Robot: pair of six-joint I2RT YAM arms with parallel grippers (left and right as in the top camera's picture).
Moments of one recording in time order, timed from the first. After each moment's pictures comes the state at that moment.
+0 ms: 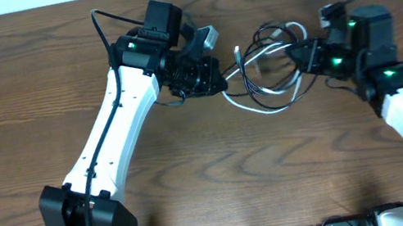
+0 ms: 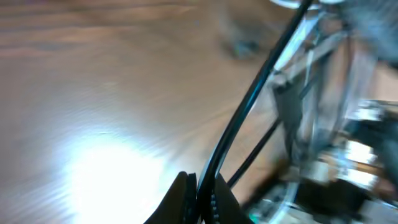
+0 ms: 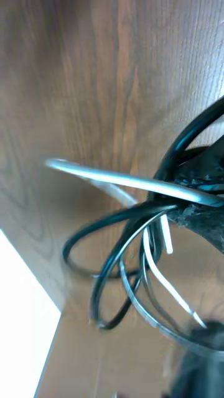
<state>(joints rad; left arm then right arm) -0.39 1.77 1.63 -1.12 0.57 -0.16 0.04 1.36 0.95 -0.27 -0.55 0.53</state>
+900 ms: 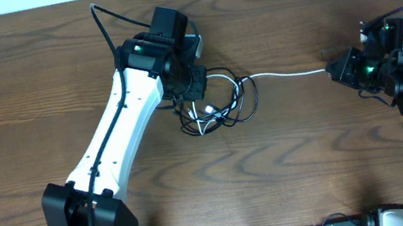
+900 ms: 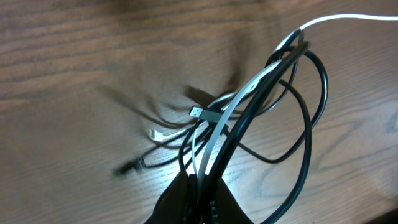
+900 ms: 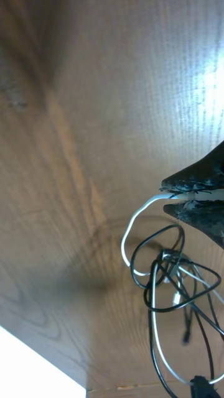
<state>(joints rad) -0.41 1.77 1.60 -1.12 0.18 -0.11 -0.12 1.32 0.95 -0.56 -0.46 0.45</state>
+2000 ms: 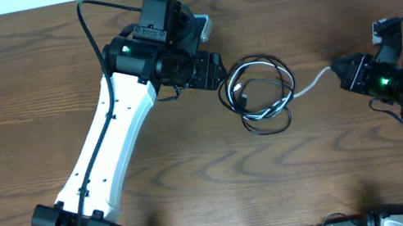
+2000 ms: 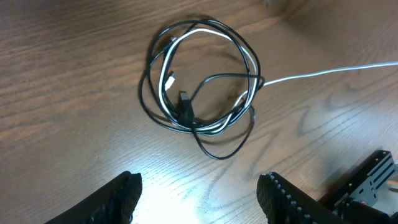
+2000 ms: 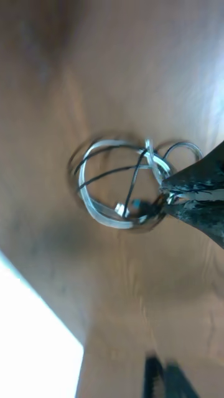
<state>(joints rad) -0.41 1.71 1.68 -1.08 0.39 -0.10 -0.12 1.11 0.95 -0.66 -0.47 0.45</state>
